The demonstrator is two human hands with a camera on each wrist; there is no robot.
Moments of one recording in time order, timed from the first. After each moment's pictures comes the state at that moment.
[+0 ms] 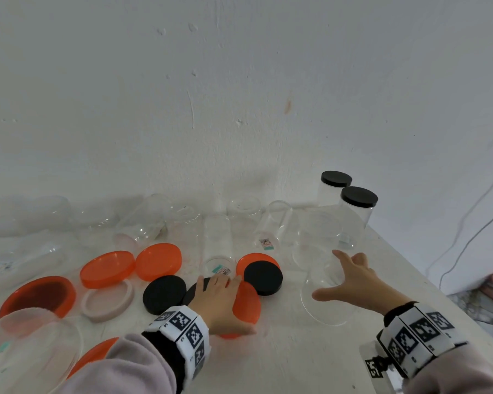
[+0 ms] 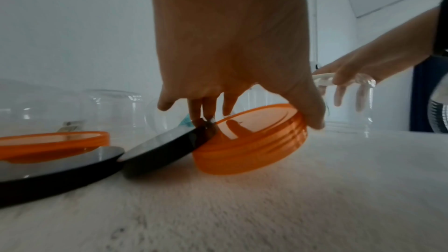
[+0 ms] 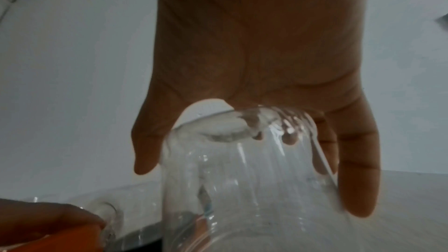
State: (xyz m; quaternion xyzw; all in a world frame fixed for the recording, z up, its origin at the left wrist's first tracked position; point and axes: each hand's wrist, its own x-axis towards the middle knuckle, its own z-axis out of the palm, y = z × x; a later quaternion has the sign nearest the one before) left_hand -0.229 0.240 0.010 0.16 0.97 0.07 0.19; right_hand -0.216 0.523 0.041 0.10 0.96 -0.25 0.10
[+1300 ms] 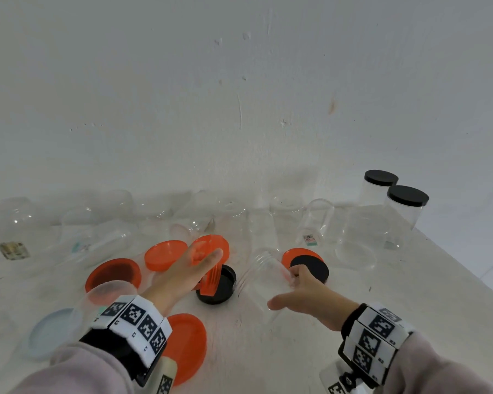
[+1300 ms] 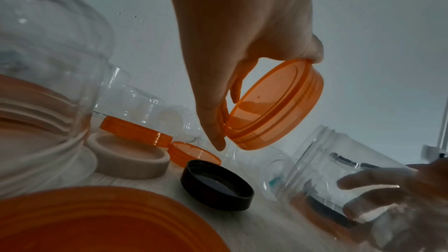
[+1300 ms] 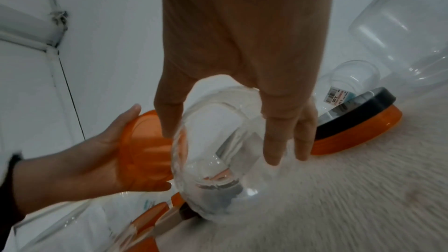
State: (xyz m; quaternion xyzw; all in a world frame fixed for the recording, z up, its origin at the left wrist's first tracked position) left_hand -0.194 0.106 0.055 -0.03 0.83 0.56 0.07; right_hand -0.204 0.359 0.020 0.02 0.85 -0.48 0.21
